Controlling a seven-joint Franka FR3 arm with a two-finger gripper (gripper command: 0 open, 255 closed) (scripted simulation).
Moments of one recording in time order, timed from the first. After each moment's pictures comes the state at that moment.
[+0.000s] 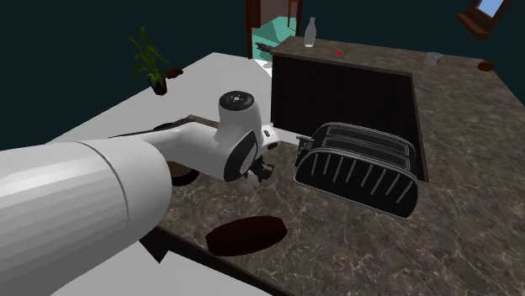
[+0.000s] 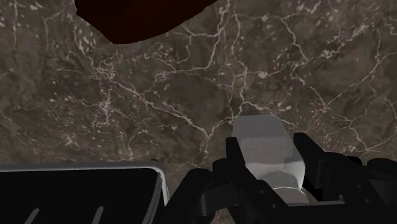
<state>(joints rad) -0.01 -0.38 -0.03 -2.52 0.04 2.39 -0.05</state>
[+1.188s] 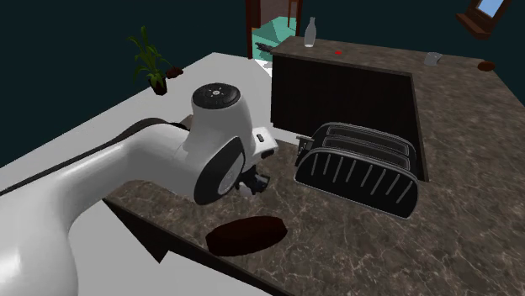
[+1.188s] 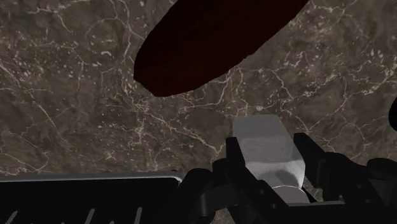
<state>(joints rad) -0.04 -0.75 -0.05 -2.63 0.01 2.13 -0.08</state>
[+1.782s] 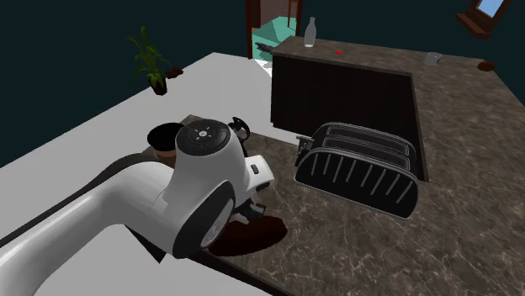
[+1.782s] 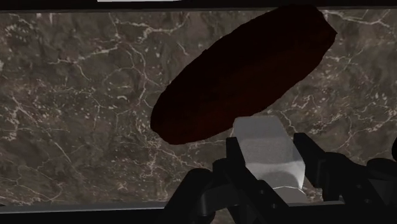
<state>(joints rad) -0.08 -0.99 -0.08 -2.82 -0.01 2.07 -0.12</state>
